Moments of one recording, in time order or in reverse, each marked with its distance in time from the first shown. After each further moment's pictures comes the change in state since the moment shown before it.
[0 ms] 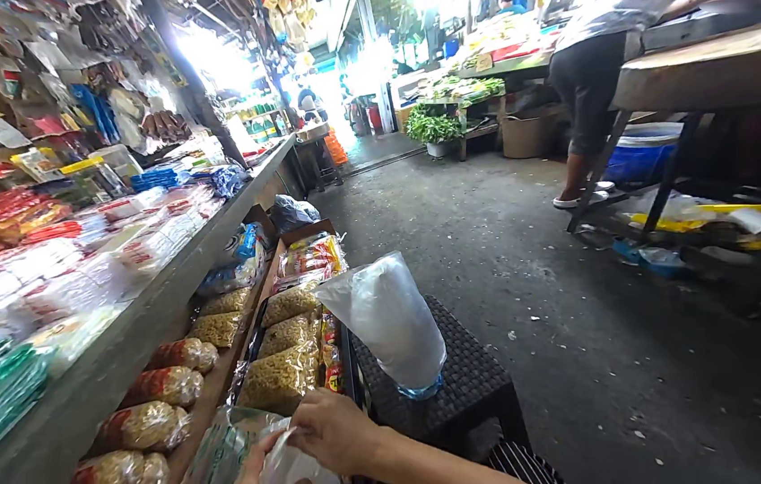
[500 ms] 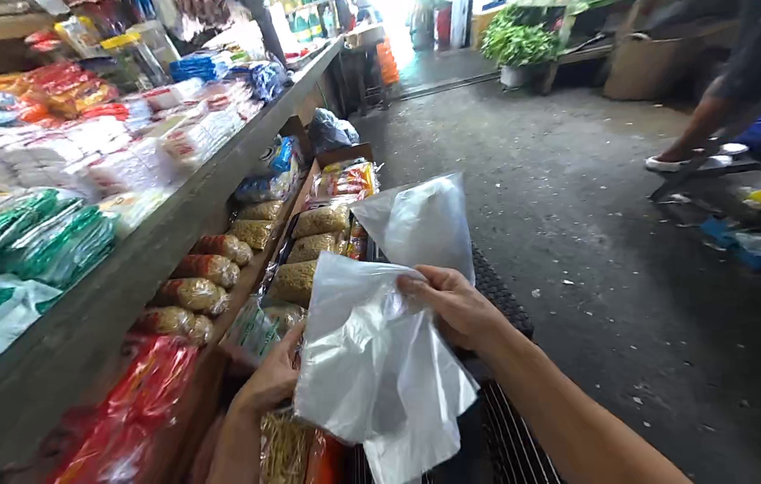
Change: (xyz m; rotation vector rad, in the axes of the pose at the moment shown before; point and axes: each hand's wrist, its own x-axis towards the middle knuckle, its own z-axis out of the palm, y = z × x) left_hand -0.003 0.015 -0.003 -0.365 -0.135 -0.114; right_hand -0.067 -0.009 -0.090 0.762 0.365 0.181
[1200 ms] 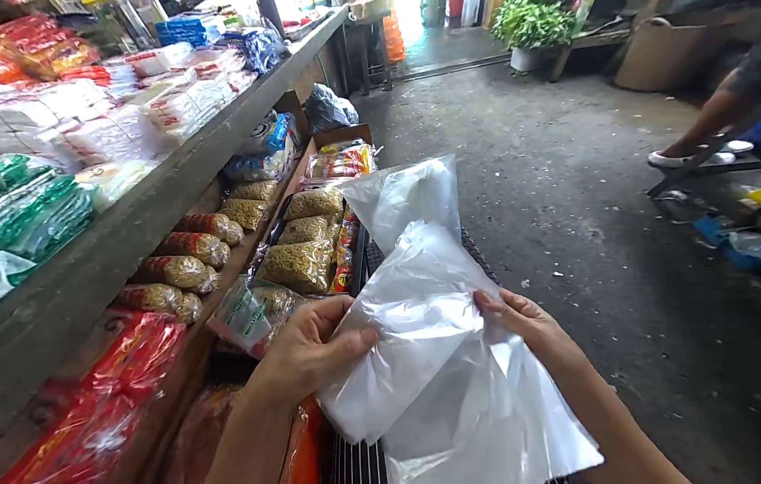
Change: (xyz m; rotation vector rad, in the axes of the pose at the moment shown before) left_hand 0.008 0.092 0.069 -0.305 -0.271 0.266; right_hand -0.079 -0.002 -0.058 0.218 0.165 0.006
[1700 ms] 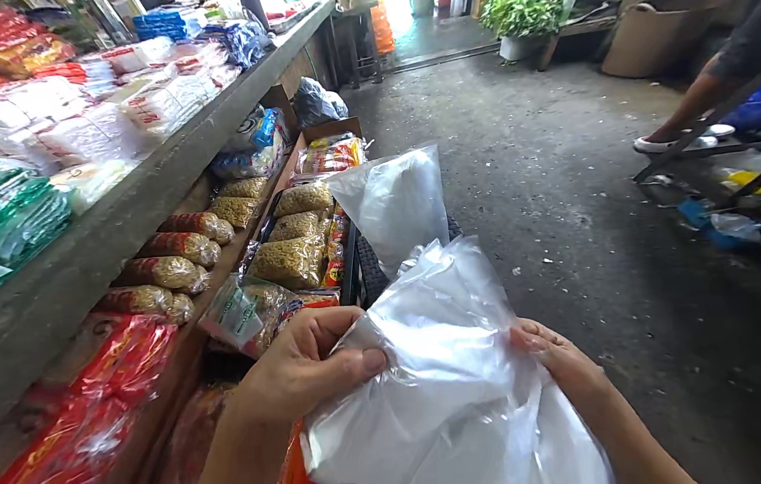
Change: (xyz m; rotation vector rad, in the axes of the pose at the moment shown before) left_hand 0.001 0.018 0.015 -0.088 -0.235 0.034; right_hand -0.040 -0.001 -0.023 0.147 -0.310 0.019
